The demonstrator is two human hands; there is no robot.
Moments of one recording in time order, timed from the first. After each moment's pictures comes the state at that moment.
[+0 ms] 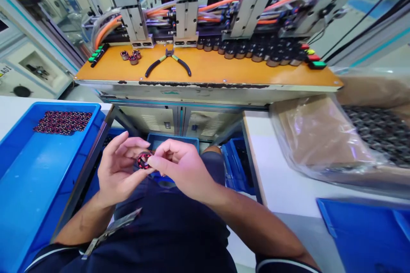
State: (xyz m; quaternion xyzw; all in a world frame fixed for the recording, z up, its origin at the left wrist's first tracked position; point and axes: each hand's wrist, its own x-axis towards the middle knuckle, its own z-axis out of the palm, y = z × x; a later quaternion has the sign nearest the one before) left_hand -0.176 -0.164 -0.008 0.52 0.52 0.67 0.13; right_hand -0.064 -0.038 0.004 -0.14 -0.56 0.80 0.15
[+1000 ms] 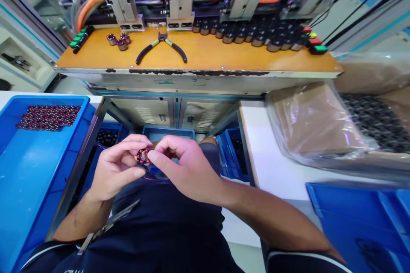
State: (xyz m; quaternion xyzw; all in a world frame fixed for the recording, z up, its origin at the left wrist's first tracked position) left_hand -0.182 -0.163 -0.003 0.42 0.52 0.67 0.32; right_hand -0.050 -0.028 0.023 -0.16 -0.70 0.68 0.14
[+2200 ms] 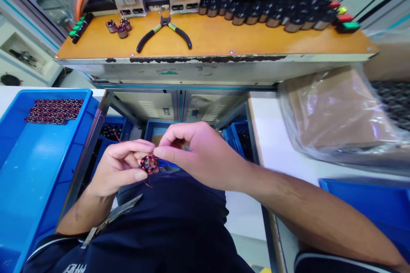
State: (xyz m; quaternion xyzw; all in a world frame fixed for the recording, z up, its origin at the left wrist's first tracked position) left_hand -0.179 -0.172 -0.002 0.38 0.48 0.65 0.44; right_hand -0.044 -0.004 0.044 -0.14 -0.77 0.62 0.05
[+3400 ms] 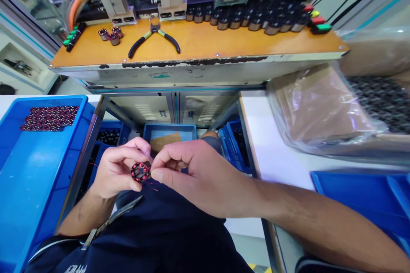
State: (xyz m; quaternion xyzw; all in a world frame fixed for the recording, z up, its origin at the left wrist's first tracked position) left_hand -0.172 -0.159 -0.004 0.41 0.40 0.68 0.45; right_hand -0.020 -0.016 0.055 -0.11 -0.75 0.65 0.01
